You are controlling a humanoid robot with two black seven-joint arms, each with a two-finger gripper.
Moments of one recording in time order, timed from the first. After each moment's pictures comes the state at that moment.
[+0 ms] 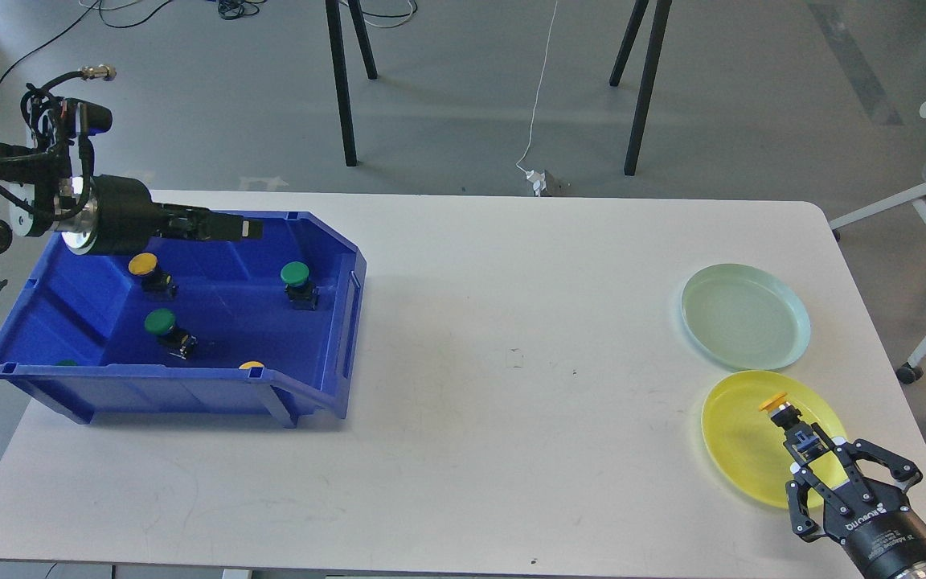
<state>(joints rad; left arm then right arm) -1.18 0.79 0.06 -0.87 1.37 -0.49 -0.49 -0.40 -0.56 1.13 1.33 0.03 0.40 0.29</state>
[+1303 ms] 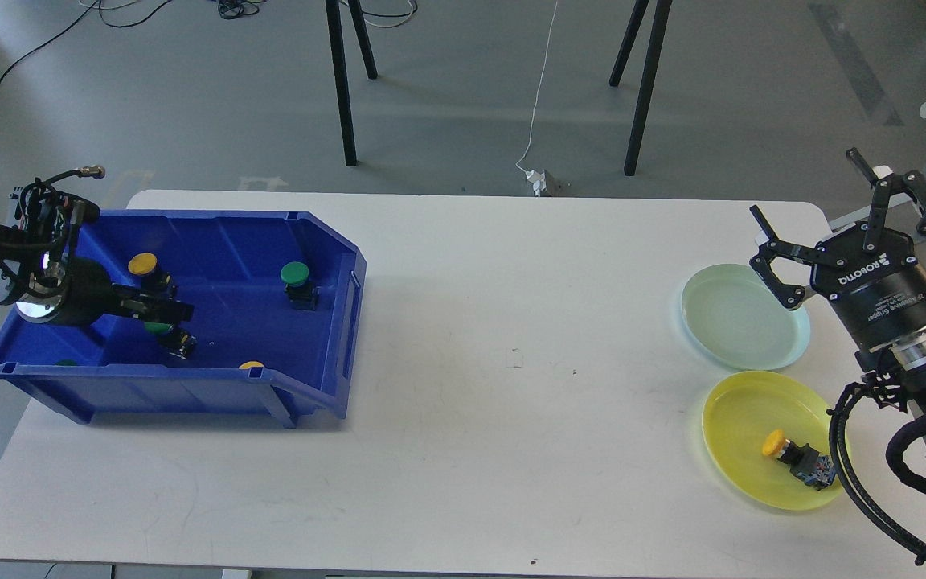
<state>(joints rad) -1.01 0.69 0.05 -0.65 1.59 -0.49 -0.49 0.08 -0.60 1.20 1.43 0.12 0.49 0.17</state>
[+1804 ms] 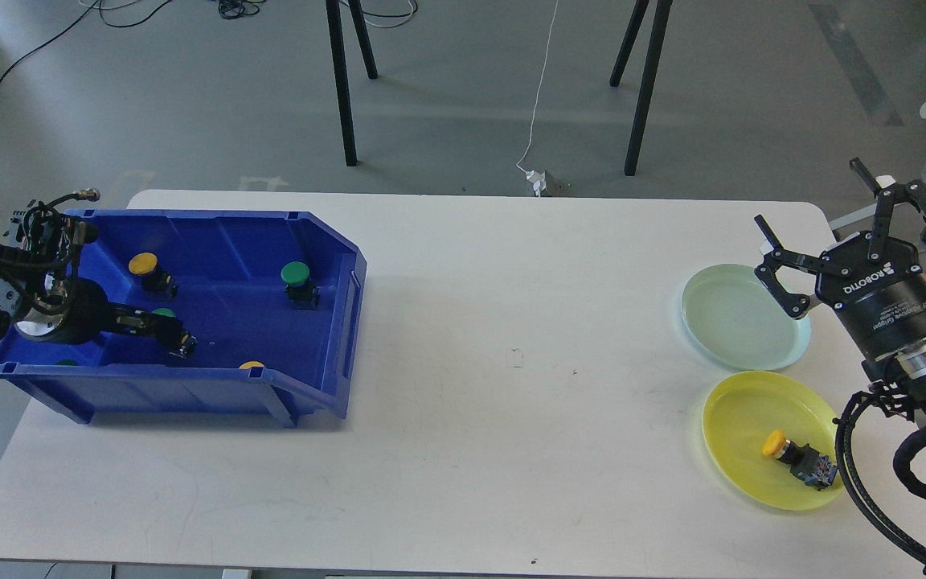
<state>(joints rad) -0.96 0.62 0.06 -0.50 1.58 -0.49 -0.49 0.06 -0.61 1.20 1.43 0.12 0.49 0.17</state>
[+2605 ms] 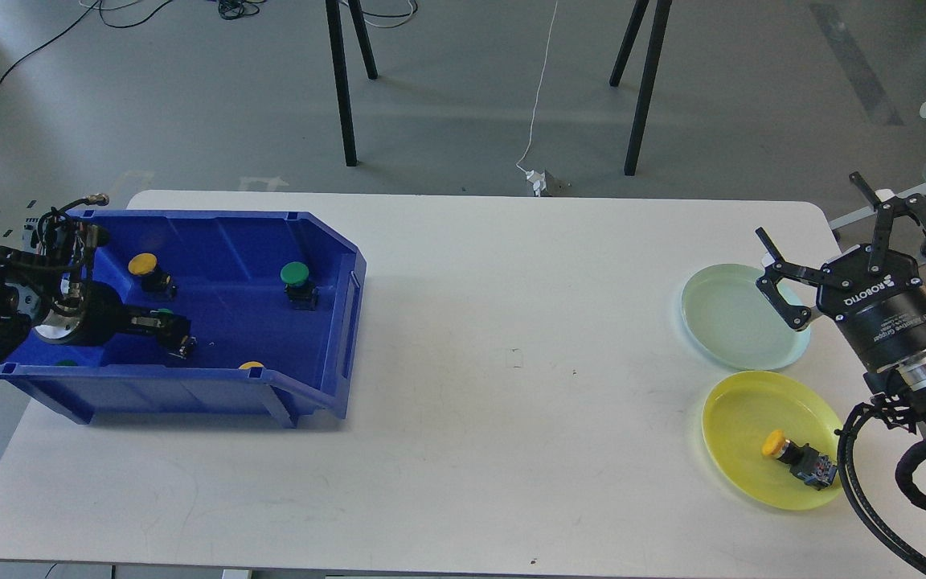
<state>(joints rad) -0.95 0.55 0.05 -0.42 1.53 -0.49 -0.49 0.03 -0.61 1.21 1.43 0.12 0.49 0.17</state>
